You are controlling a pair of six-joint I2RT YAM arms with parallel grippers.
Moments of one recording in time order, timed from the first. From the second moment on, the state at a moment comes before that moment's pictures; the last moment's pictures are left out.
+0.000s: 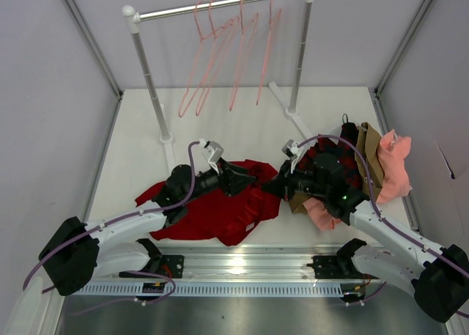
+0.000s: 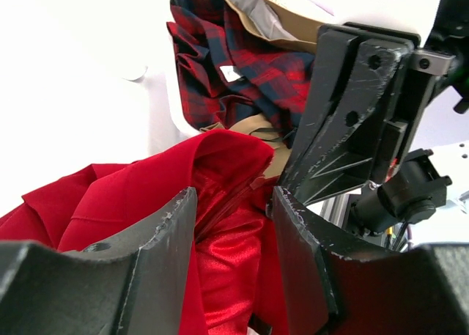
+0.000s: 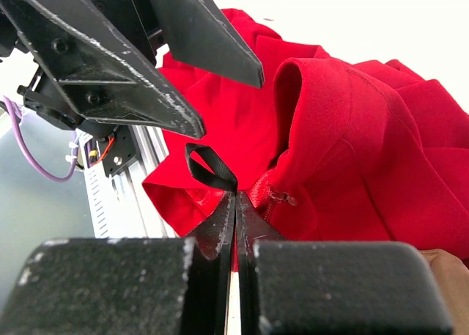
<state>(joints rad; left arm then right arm) -0.78 1.12 0.48 0.65 0.30 -0.42 0.61 0.95 0.59 0.06 -0.59 0.27</state>
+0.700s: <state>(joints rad) -0.78 1.07 0.50 0.51 0.24 -0.42 0.60 0.95 0.61 0.03 -0.47 0.28</state>
